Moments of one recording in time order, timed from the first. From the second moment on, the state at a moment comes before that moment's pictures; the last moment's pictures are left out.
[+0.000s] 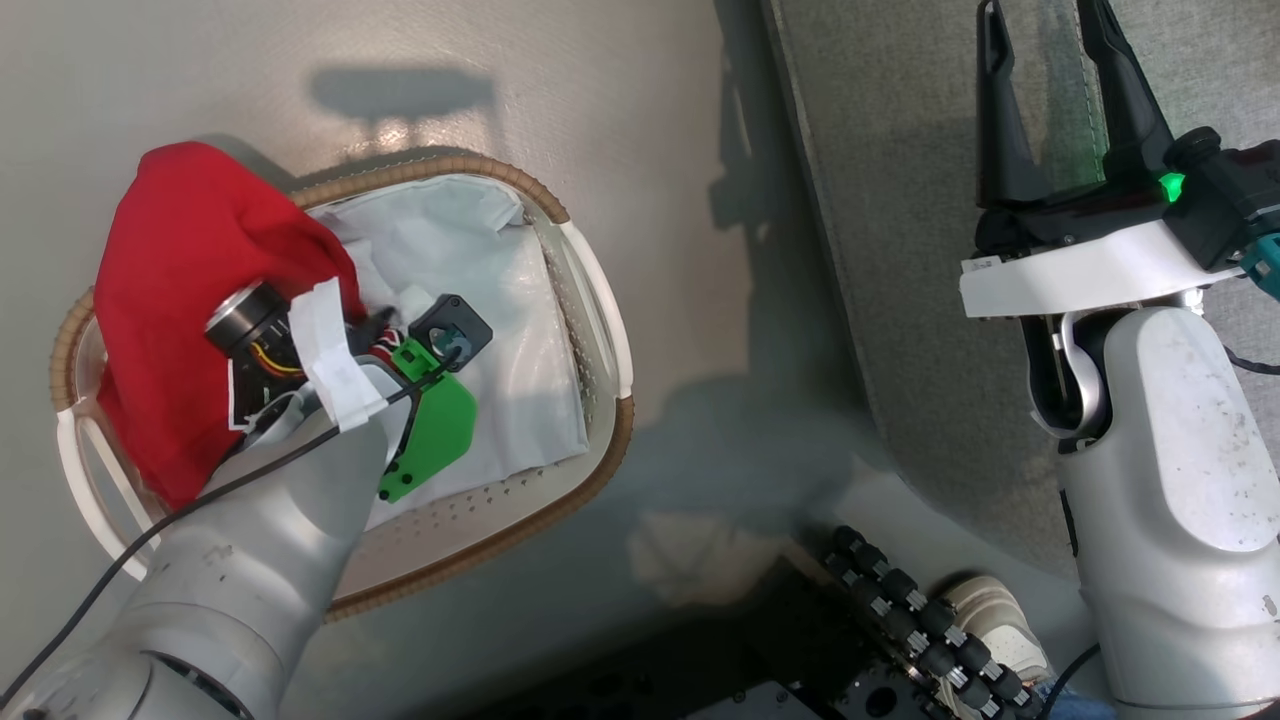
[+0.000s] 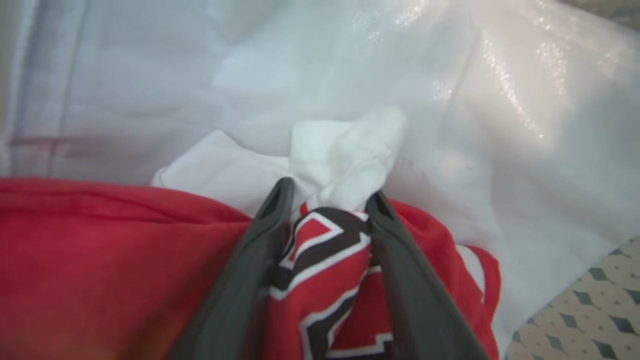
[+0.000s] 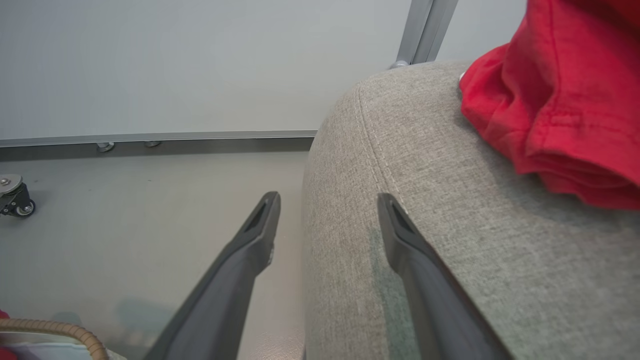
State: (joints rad) left arm -0.98 0.12 -0.96 1.28 -0.10 -0.09 0.00; right arm -0.62 -0.05 0.03 0.14 0.18 0.13 -0.26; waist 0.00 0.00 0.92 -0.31
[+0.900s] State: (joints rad) left arm -0.79 0.05 -0.93 1.12 -0.25 -0.10 -0.26; right arm -0.45 -0.05 -0.04 0.23 0.05 0.13 -0.26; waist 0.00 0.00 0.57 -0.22
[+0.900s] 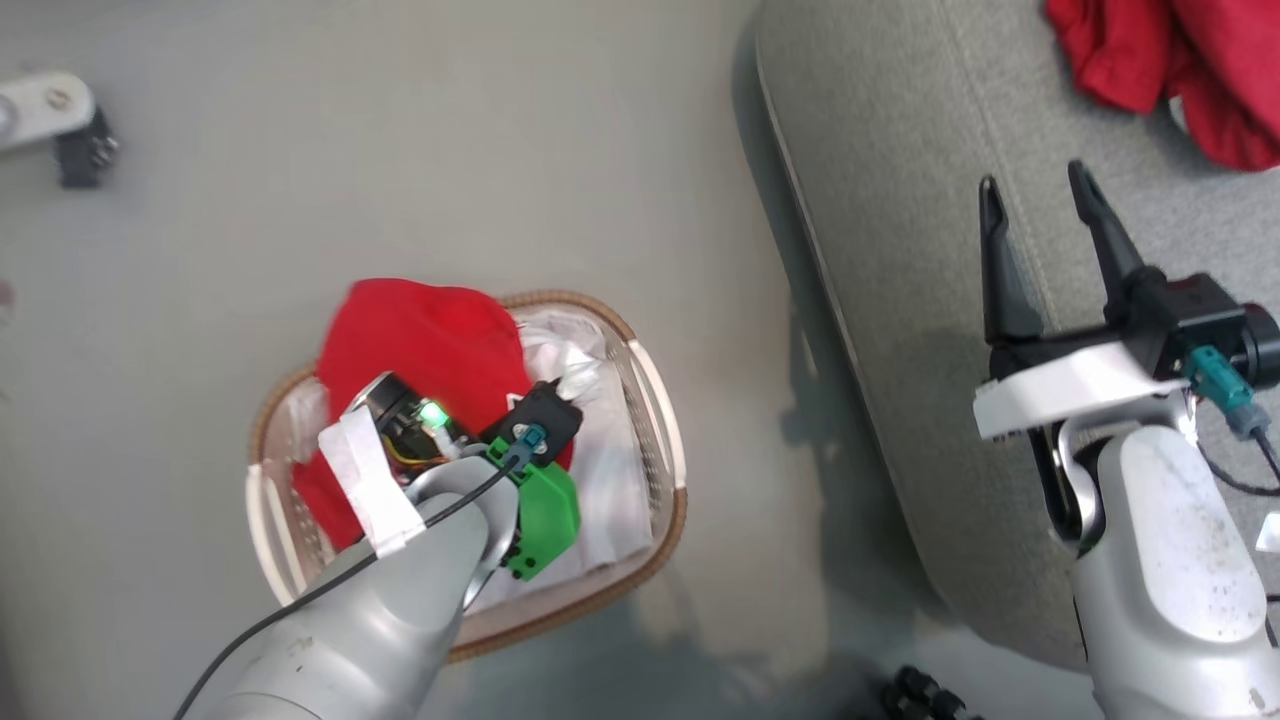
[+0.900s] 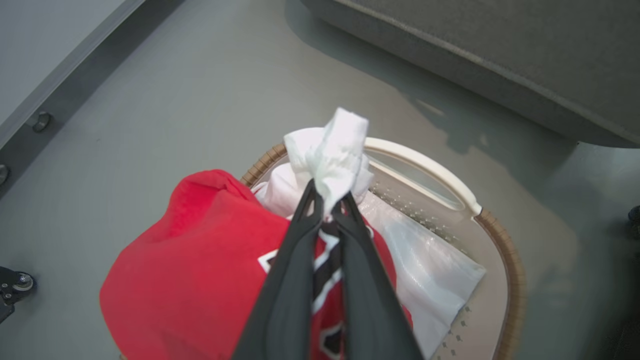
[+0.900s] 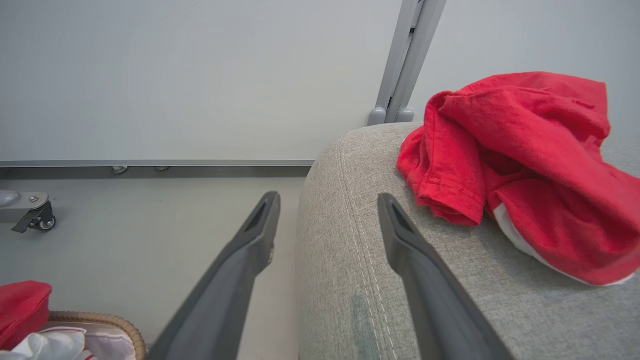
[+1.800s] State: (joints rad) left arm -0.82 0.20 -0.77 0.54 -0.25 -0.09 -0.26; right arm -0.24 -0.05 0.01 0.30 0.04 0.13 -0.26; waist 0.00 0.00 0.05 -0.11
